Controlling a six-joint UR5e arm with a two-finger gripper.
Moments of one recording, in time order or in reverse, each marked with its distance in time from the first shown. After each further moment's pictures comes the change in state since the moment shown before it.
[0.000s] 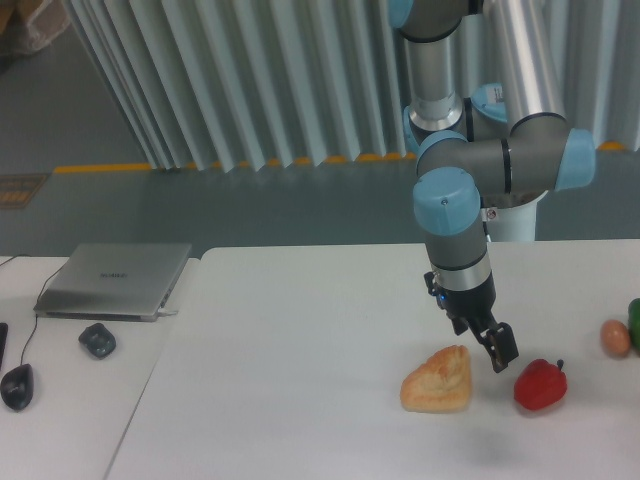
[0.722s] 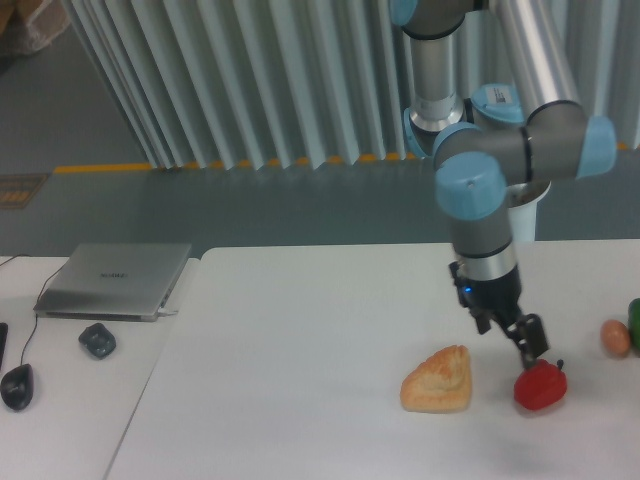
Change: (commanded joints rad) arm 0.152 0.058 0.009 0.045 0.009 0.026
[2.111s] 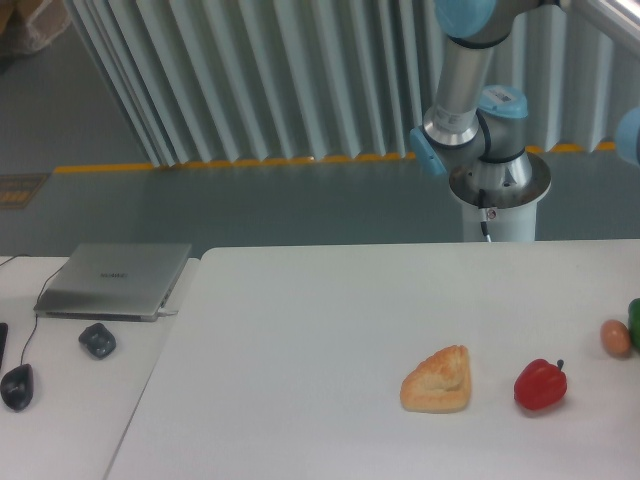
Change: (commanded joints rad) arm 0.350 -0.141 0.115 0.215 -0.054 0.347
